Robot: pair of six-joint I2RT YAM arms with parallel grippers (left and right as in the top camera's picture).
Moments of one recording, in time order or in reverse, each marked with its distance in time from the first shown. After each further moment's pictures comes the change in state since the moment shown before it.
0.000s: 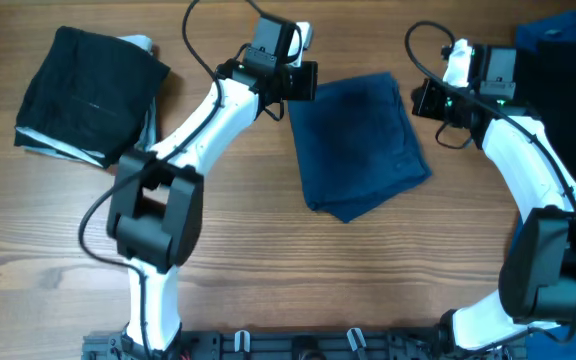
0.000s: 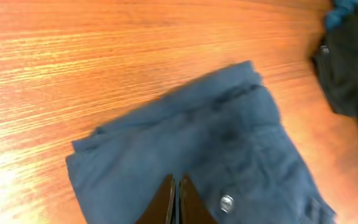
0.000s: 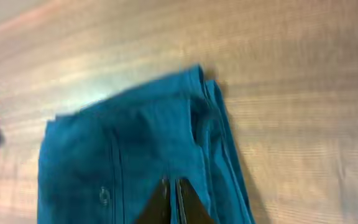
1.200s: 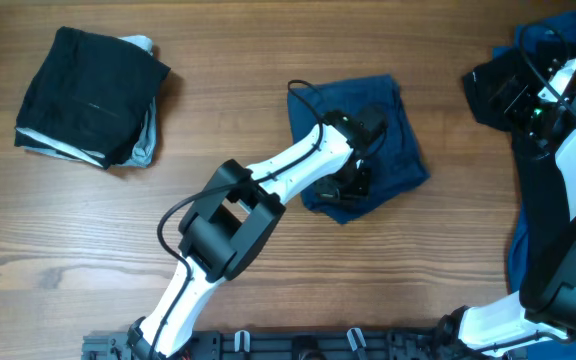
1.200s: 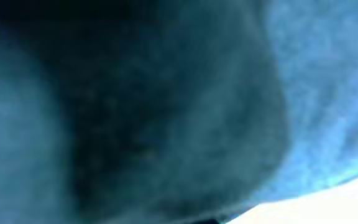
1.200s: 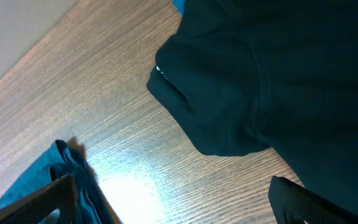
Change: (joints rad) left arm -0.362 0.171 0.090 -0.622 -0.014 -0.224; right arm -0.367 -0.019 0.008 -0.046 0.055 0.065
